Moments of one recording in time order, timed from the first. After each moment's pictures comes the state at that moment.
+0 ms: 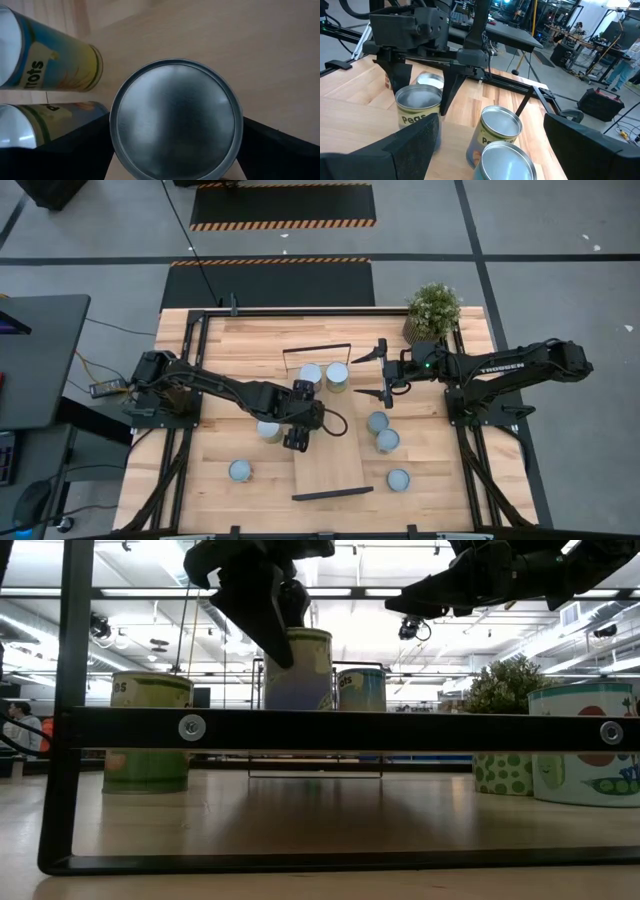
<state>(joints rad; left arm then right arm) -0.23 1.77 1.41 -0.74 -0.29 0.05 -0.11 1.07 0.52 0.40 -0.12 -0.34</state>
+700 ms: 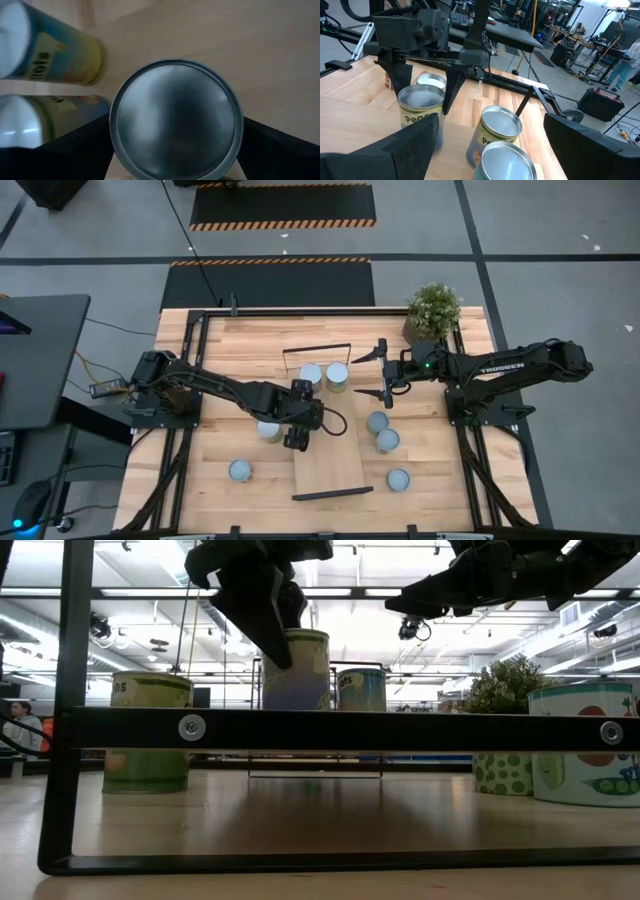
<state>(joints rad) -0.23 1.77 1.41 -0.76 -0.31 0.02 -0.11 1.07 0.52 0.40 -0.12 -0.33</state>
